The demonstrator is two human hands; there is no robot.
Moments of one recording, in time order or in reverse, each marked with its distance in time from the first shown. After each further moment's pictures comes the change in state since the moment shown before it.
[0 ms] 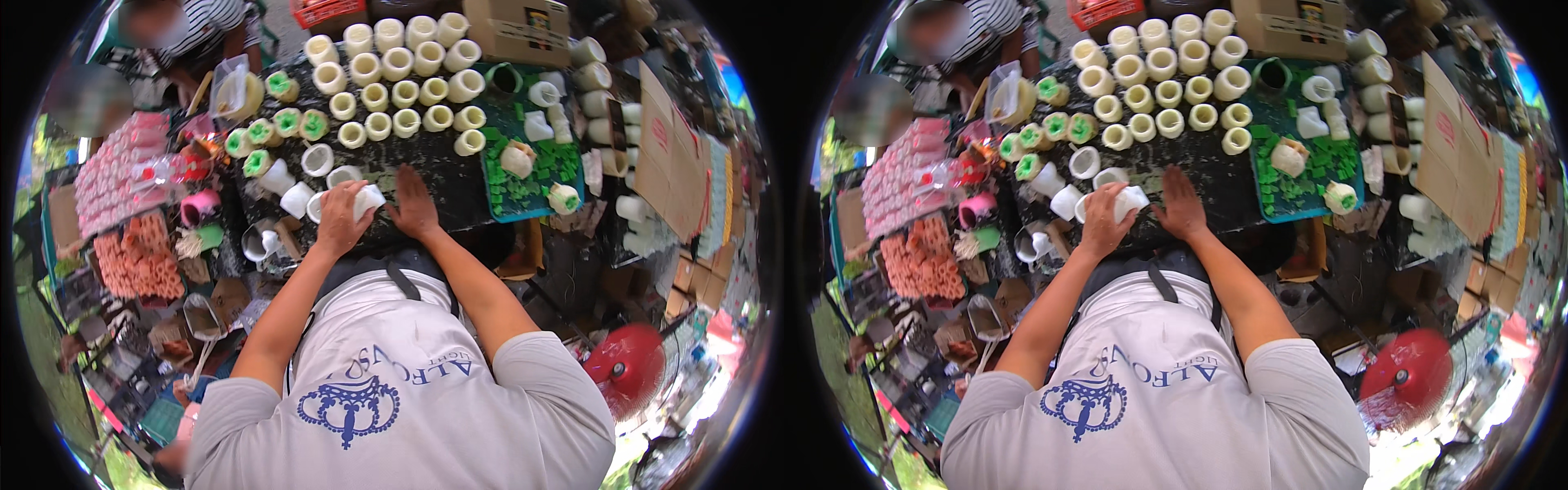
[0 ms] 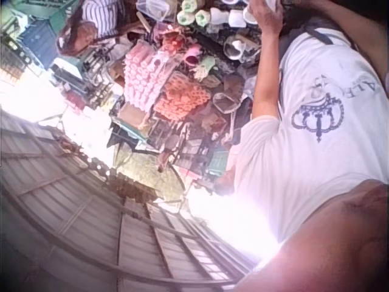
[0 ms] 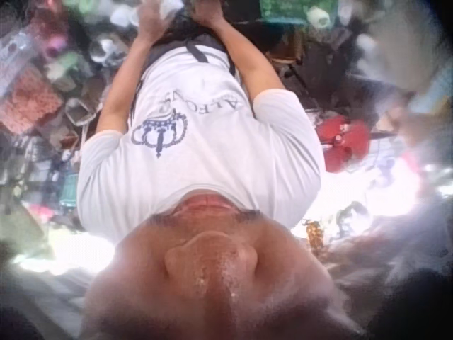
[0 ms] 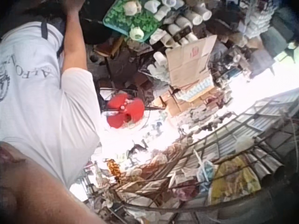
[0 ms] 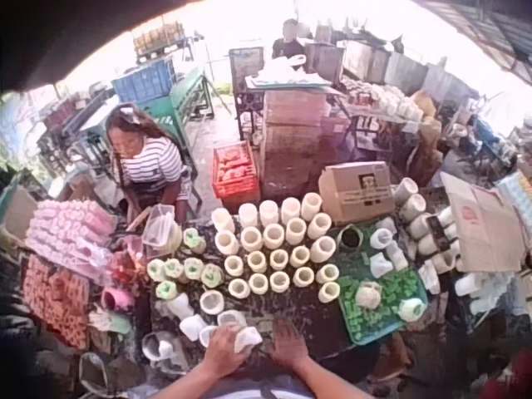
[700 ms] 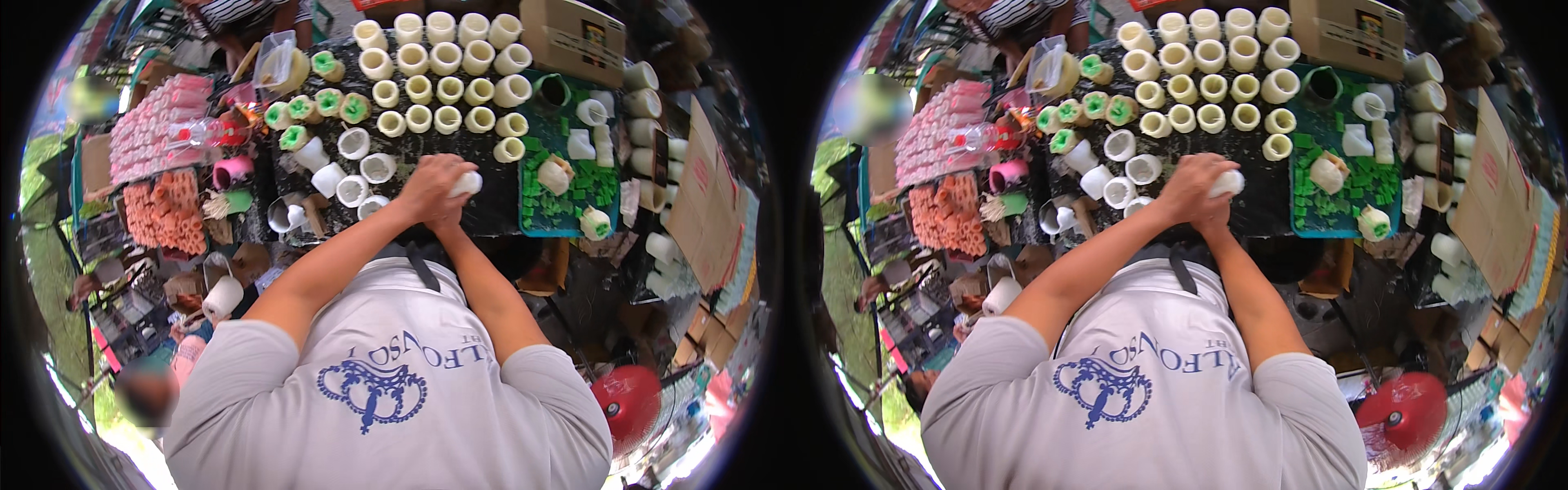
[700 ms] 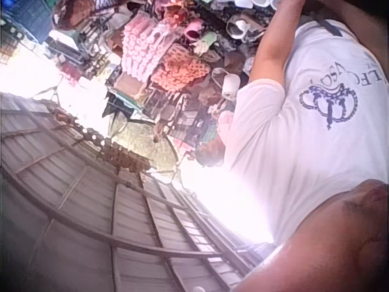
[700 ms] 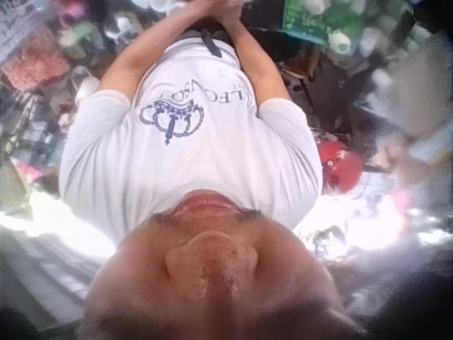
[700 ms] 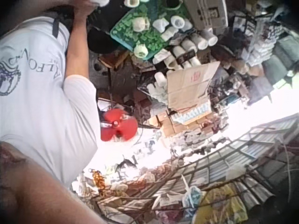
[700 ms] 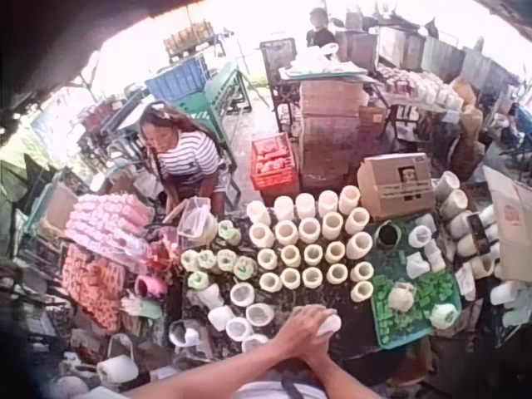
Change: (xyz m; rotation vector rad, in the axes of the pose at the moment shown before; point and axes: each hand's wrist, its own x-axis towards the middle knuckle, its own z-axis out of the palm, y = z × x) left_hand 0.093 0.071 0.057 -0.105 -0.103 0.196; right_hand -0.013 0.010 0.046 0.124 0.113 0.140
